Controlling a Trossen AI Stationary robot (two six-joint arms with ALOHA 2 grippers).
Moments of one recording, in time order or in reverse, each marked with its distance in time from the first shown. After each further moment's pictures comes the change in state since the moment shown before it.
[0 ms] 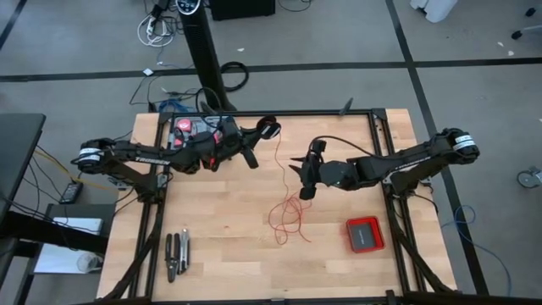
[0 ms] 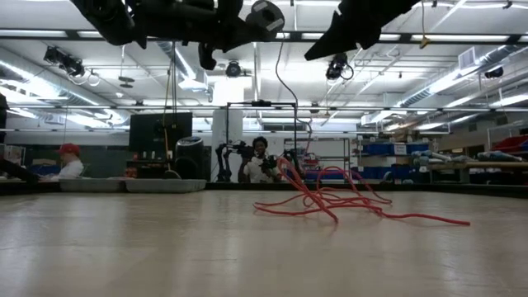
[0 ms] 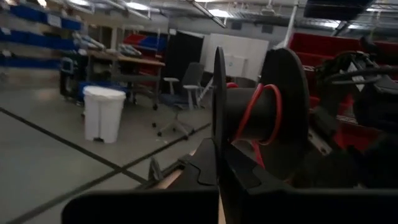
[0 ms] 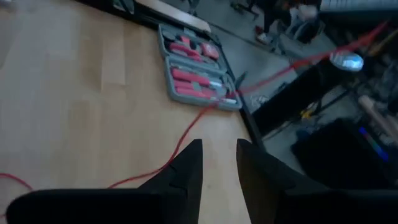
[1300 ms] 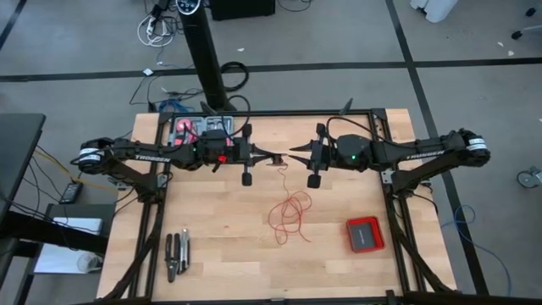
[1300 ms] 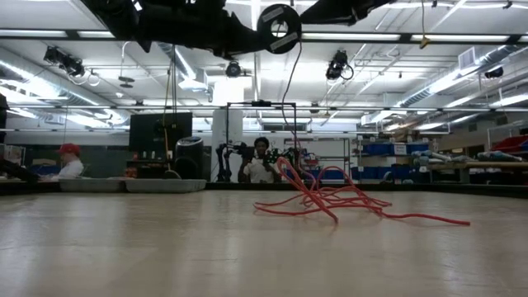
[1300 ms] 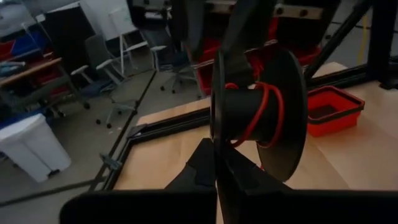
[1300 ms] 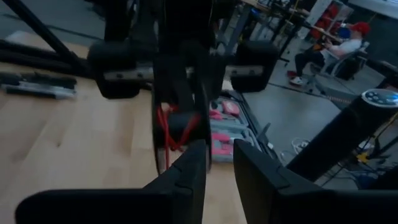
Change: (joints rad) left arm 0.019 0.002 0.063 -0.332 0.439 0.500; right arm -0.163 -0.137 -0.001 0.100 -0.364 0.003
